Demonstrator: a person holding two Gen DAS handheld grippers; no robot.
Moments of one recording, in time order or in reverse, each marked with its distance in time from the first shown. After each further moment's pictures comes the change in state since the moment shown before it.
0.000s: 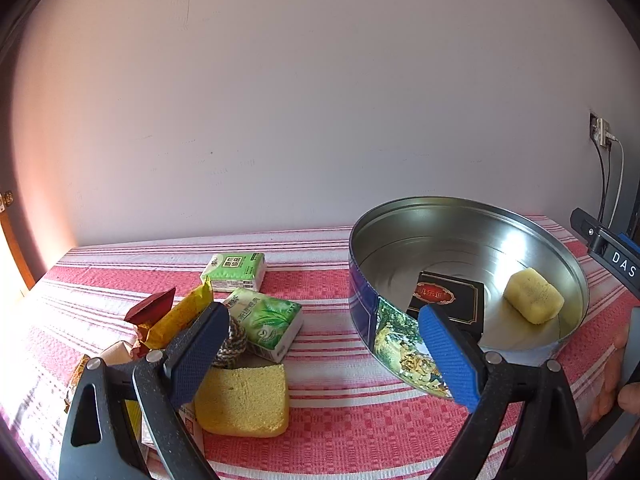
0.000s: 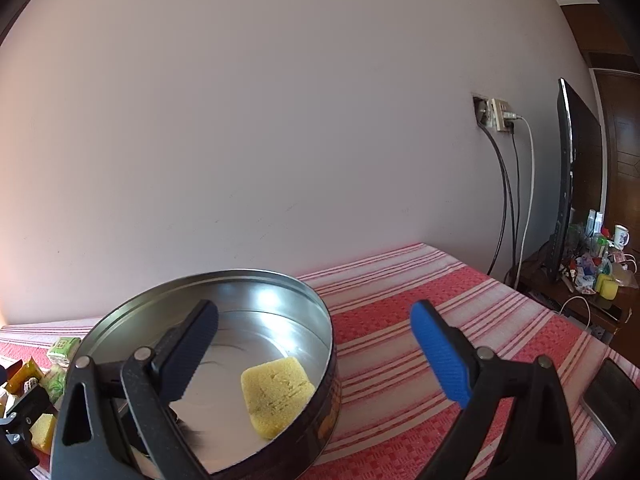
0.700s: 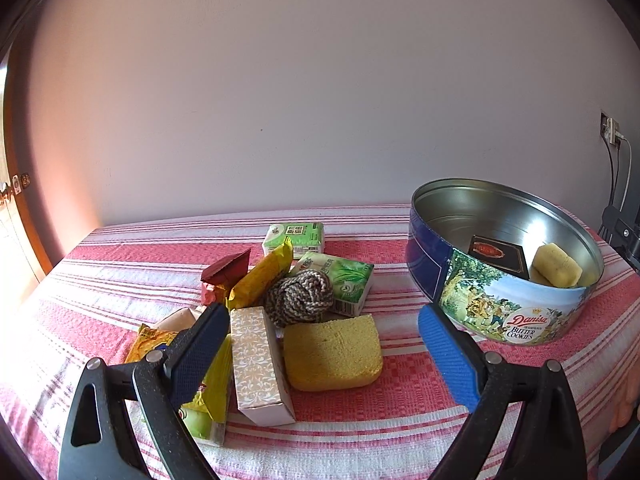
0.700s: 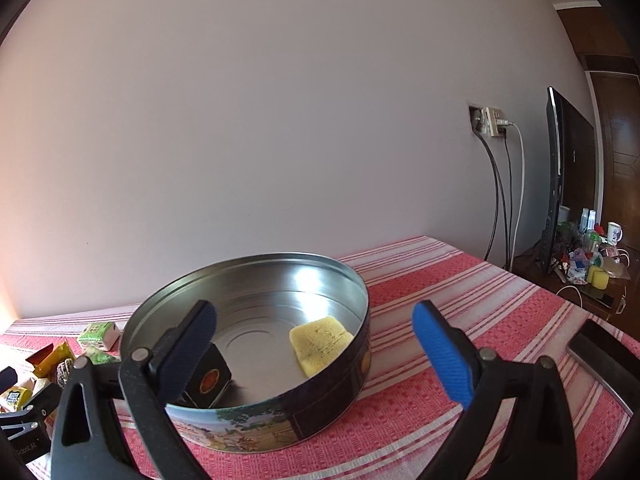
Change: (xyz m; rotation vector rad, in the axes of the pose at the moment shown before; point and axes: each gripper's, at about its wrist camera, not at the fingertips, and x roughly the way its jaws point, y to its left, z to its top) left arm -0.021 0.055 -0.023 -0.016 0.036 0.045; right arm -0.062 0.042 -0.023 -0.012 -0.019 0.013
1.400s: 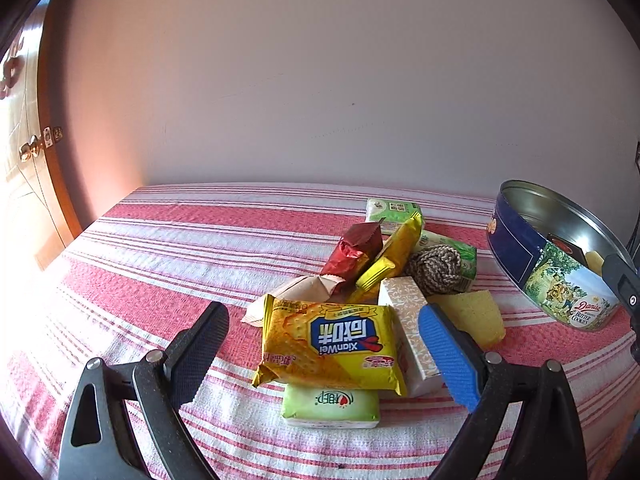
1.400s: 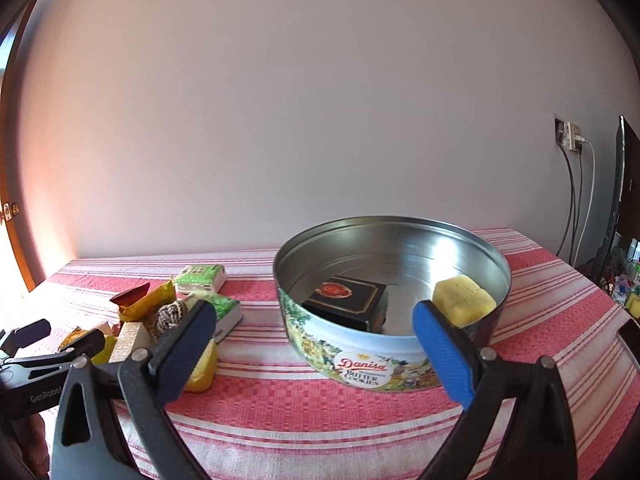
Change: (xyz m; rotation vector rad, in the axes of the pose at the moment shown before) left arm -0.006 0.098 -0.013 -0.120 0.083 0.076; right arm -0.027 0.116 -0.035 -0.153 0.094 0.213
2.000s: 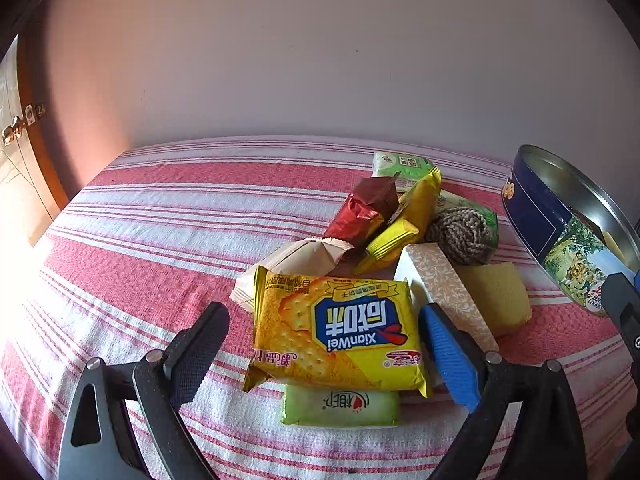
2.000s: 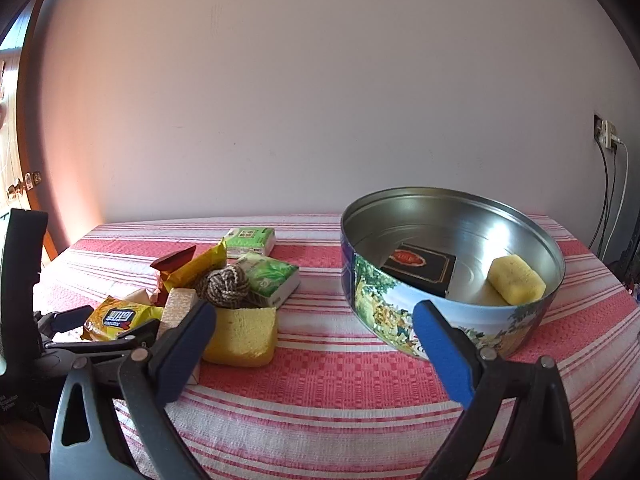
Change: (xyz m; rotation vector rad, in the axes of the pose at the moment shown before) left arm 0.034 0.005 0.000 -0.017 0.181 -0.020; right arm 0.013 0.041 -0.008 -0.039 0.114 0.094
